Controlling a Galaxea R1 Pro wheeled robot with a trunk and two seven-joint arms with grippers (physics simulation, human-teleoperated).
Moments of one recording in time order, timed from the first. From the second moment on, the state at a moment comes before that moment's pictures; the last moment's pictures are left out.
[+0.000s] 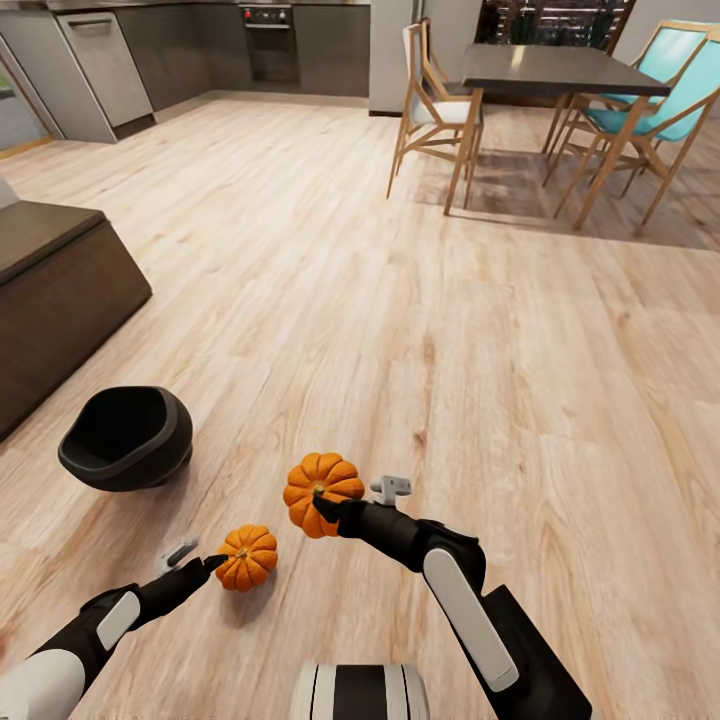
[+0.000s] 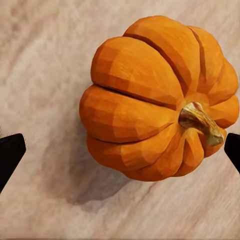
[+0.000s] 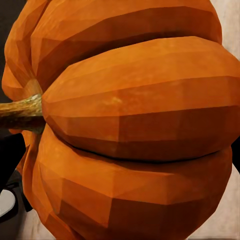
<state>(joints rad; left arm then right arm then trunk) -0.65 0.25 0.13 -0.29 0.53 0.34 -0.41 -0.42 0.08 0.45 -1.51 -0.79 0.66 -0.15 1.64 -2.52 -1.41</state>
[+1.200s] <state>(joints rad) -0.65 0.25 0.12 -0.29 0.53 0.32 -0.50 -0.42 0.08 0.46 -1.51 -0.79 0.66 -0.15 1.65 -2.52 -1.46</state>
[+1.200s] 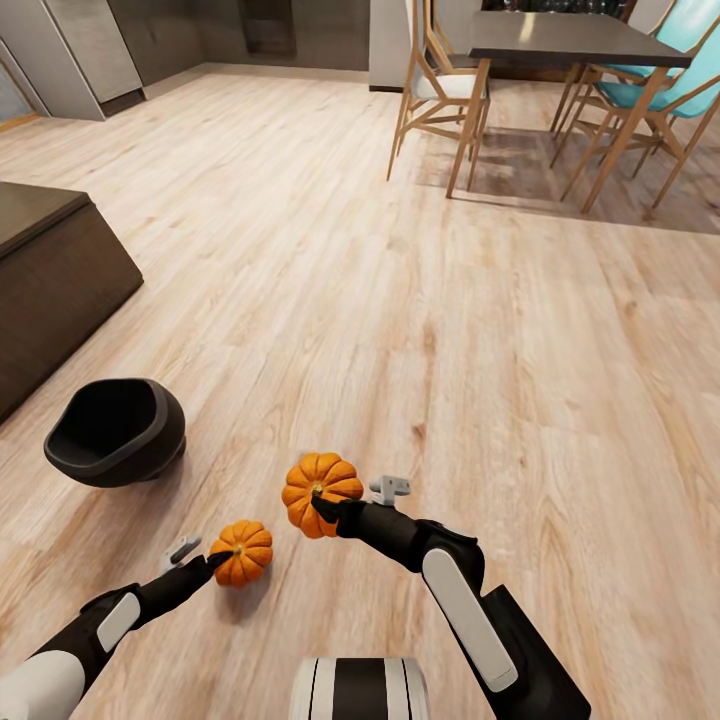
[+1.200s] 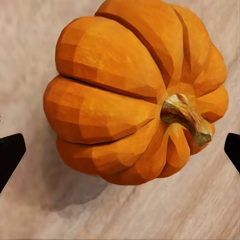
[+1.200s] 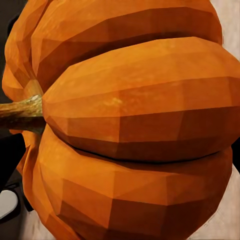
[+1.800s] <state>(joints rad) -0.65 0.25 0.13 -0.29 0.53 0.32 -0.50 -0.42 0.08 0.45 -1.51 -0.79 0.66 -0.15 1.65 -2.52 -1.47</state>
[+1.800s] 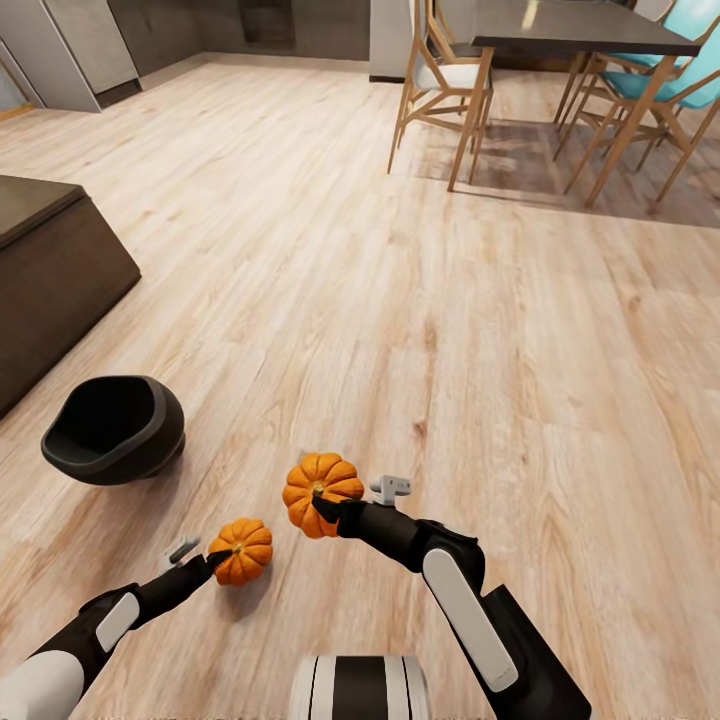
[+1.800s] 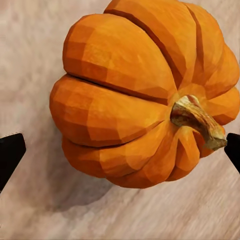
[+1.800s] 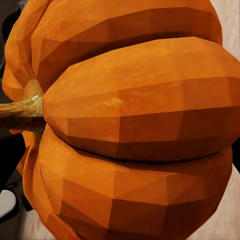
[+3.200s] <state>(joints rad) -0.64 0.26 0.13 -0.29 0.53 0.32 -0.56 -0.42 0.08 0.46 -1.51 -0.79 0.66 -0.15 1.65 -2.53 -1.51</state>
